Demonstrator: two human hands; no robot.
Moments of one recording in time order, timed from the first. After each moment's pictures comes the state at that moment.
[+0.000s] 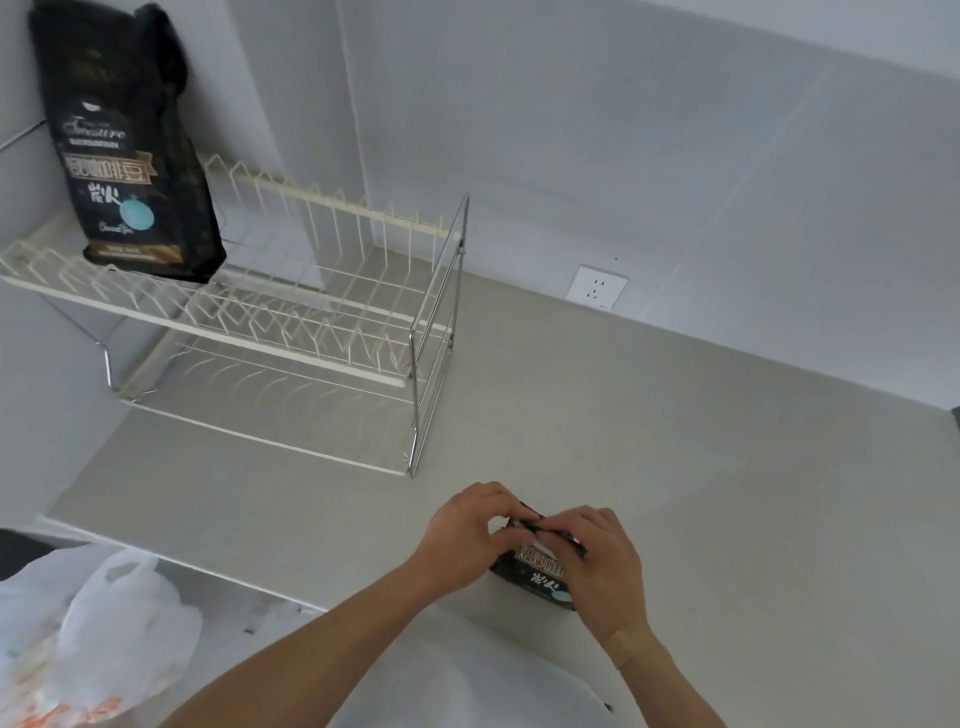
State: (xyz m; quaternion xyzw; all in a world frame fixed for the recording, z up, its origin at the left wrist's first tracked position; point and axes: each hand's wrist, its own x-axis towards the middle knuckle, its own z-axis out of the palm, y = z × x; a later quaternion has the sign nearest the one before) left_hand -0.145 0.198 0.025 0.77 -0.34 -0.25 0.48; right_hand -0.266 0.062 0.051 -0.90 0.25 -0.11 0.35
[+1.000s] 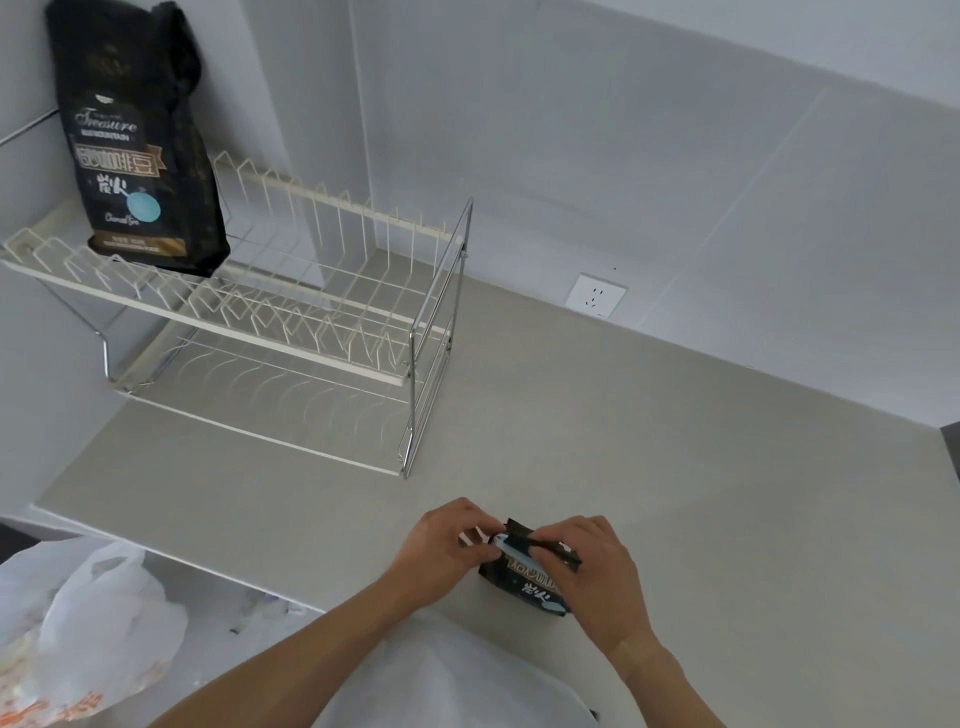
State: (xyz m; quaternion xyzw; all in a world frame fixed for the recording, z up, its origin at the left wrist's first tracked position) left_hand -0.151 0.215 0.008 0.77 -0.25 -0.30 0.51; right_hand -0.272 0.053 0.056 -0.92 0.21 -0.06 0.32
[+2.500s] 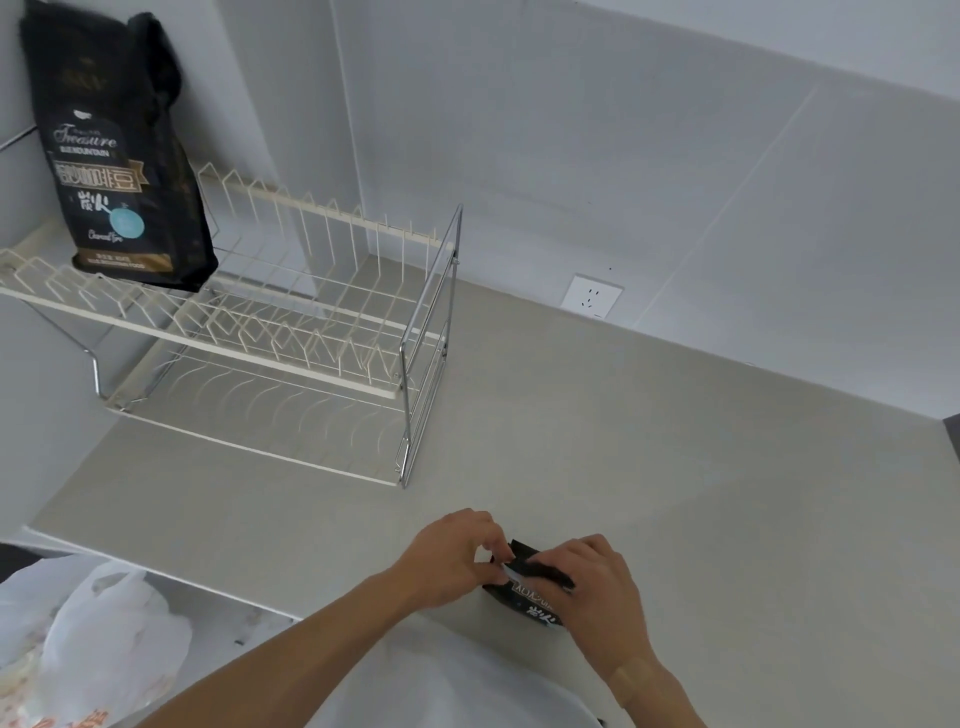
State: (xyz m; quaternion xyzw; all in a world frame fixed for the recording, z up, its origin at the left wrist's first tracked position) left_hand -0.138 0.205 0.022 0.80 -0.39 -0.32 0.32; right_hand -0.280 0.059 0.049 -0.94 0.20 -0.03 0.27
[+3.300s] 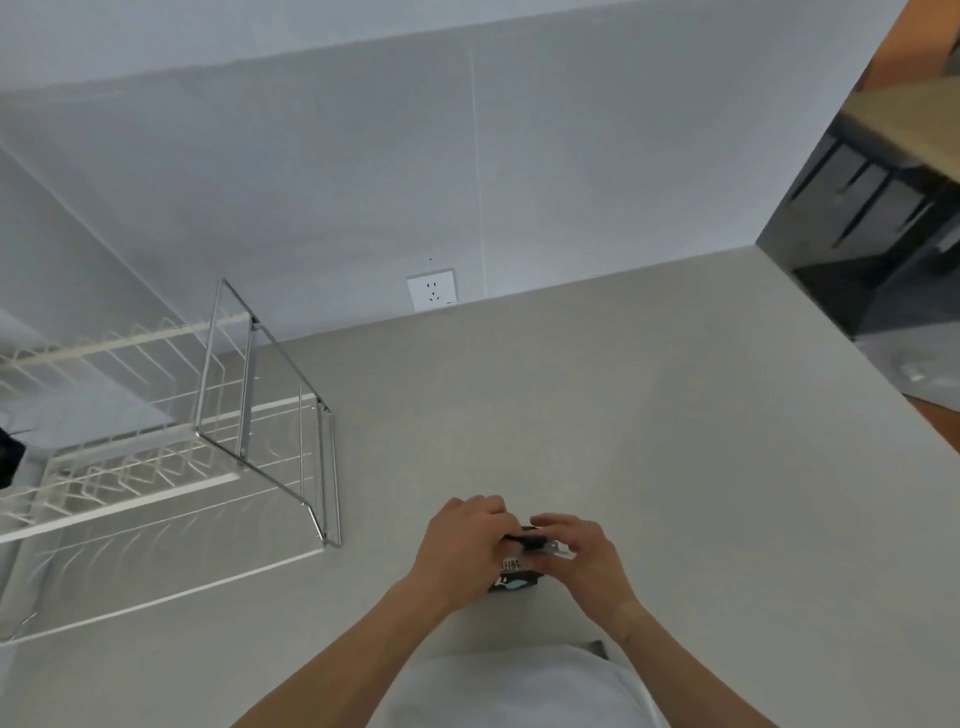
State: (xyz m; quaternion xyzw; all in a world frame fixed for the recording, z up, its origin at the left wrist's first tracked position) left_hand -0.185 0.129 0.048 0.74 -0.63 -0.16 0.15; right_hand -0.346 0.044 0.002 -0.68 0.43 -0.13 0.58
